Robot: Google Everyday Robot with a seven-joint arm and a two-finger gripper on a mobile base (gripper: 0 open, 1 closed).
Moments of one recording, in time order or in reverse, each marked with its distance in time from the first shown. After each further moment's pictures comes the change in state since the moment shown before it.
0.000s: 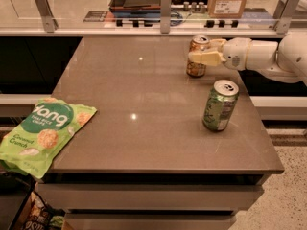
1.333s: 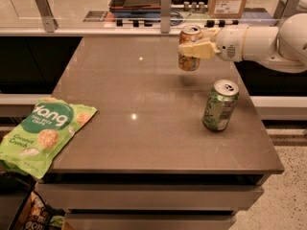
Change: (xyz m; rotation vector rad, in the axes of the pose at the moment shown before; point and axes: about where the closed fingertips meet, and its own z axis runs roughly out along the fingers) arm -0.055 0.057 0.001 -0.018 0.030 -0.038
